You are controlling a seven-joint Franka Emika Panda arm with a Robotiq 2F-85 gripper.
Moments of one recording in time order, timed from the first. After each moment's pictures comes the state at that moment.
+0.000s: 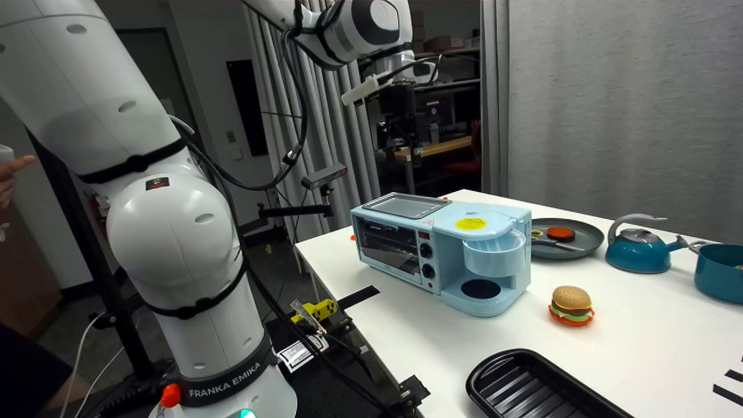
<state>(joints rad) 0.09 -0.25 0.25 -2.26 -0.02 1.92 0.27</state>
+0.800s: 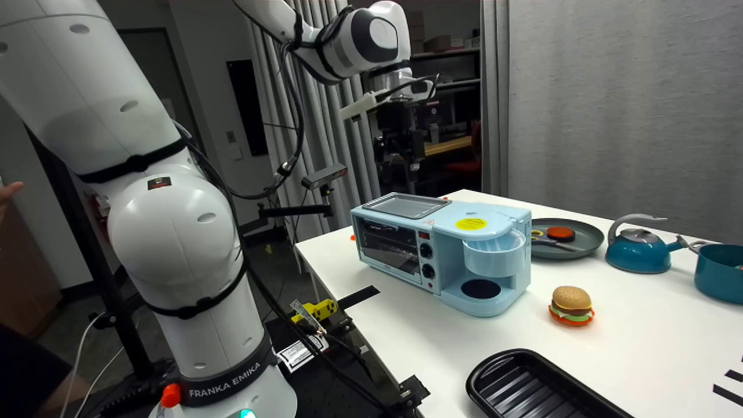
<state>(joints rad) 0.10 -0.24 0.25 -2.33 -0.02 1.97 0.27</state>
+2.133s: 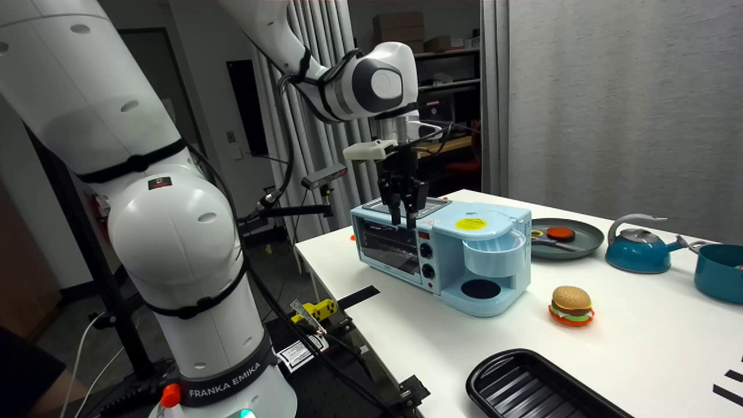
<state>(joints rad) 0.11 -0.24 0.19 -2.56 0.02 2.24 0.14</state>
